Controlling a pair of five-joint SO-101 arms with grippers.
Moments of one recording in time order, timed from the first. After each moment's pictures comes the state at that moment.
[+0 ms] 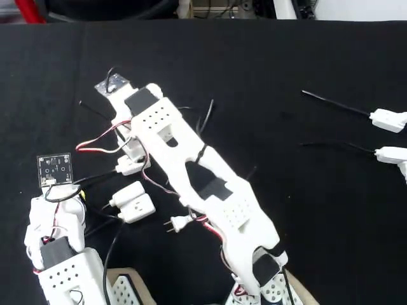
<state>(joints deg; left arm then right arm) -32.4 -96.8 96.7 51.3 -20.4 -40.7 42.0 -42.5 95.6 -1.5</state>
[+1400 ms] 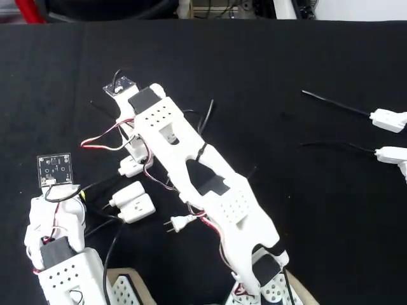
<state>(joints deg) -32.4 -96.8 96.7 51.3 -20.4 -39.6 46.5 -43.8 95.8 -2.6</state>
